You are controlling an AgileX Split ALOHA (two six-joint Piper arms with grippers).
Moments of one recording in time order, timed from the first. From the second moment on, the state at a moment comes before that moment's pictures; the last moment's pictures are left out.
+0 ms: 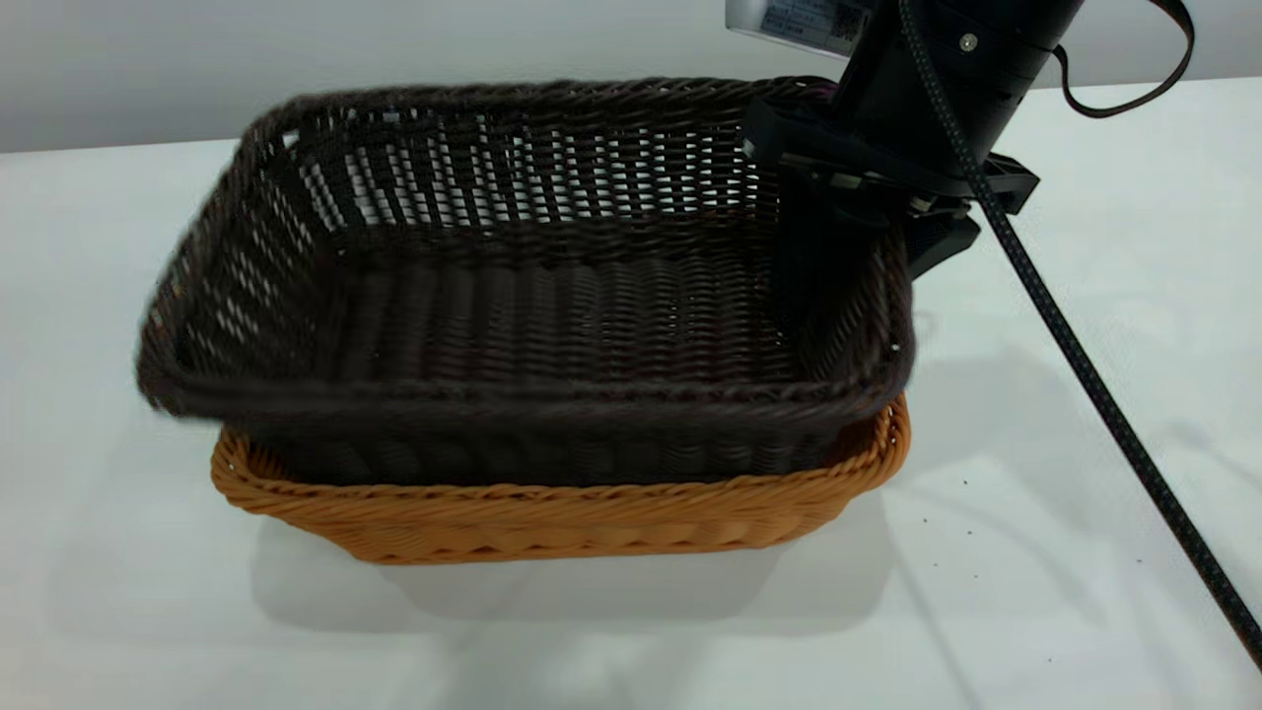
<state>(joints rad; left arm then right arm) -1.04 1.14 -1.16 0.61 0.46 0.10 0.35 2.05 -1.33 0.54 0.95 -0.33</state>
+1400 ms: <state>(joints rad) -1.04 1.14 -1.16 0.64 0.47 0.11 0.35 2.05 -1.49 0.46 1.16 -0.30</state>
